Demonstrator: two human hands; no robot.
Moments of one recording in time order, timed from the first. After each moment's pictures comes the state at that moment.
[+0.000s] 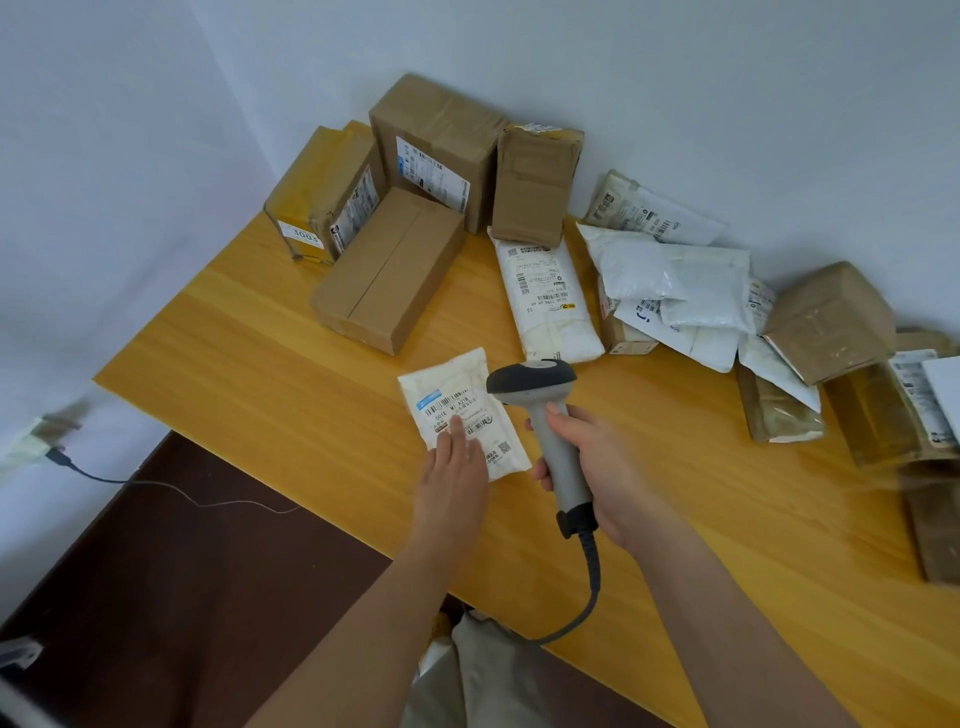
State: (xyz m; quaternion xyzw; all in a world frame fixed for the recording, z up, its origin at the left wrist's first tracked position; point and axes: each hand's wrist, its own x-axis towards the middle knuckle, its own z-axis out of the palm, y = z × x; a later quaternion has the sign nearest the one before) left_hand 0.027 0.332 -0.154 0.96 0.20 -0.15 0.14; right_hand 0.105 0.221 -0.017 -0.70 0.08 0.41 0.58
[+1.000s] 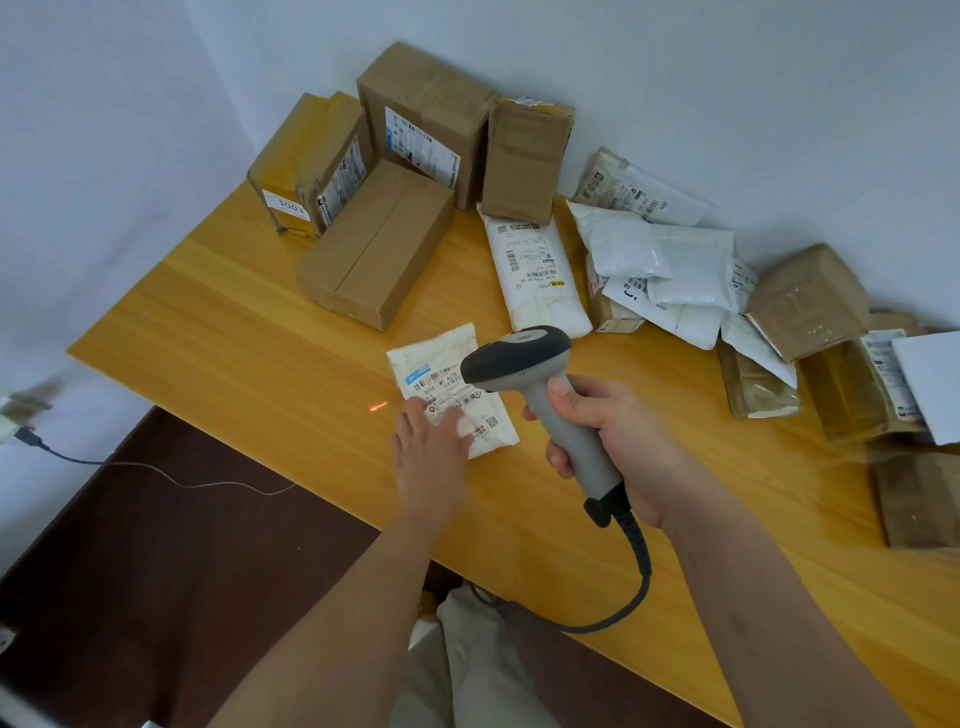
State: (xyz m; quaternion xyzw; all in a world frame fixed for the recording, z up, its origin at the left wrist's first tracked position) left_hand 0.022 0.334 -0.153 0.91 0.33 -0.04 0.25; right_hand 0.095 0.207 0.030 -0.71 0.00 0.43 0.56
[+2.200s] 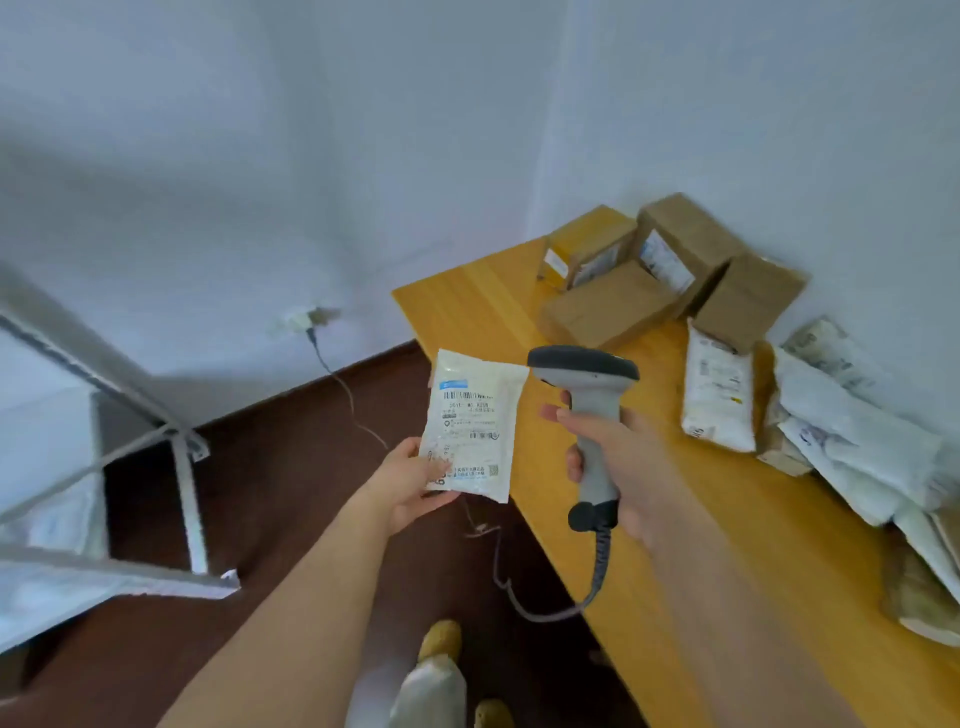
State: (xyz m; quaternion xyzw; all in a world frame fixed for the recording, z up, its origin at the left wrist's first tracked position) left_hand -0.190 0.394 -0.069 0.30 0.55 0.12 0.77; right_hand -0.019 0.268 0.066 -0.66 -0.14 0.49 0.55
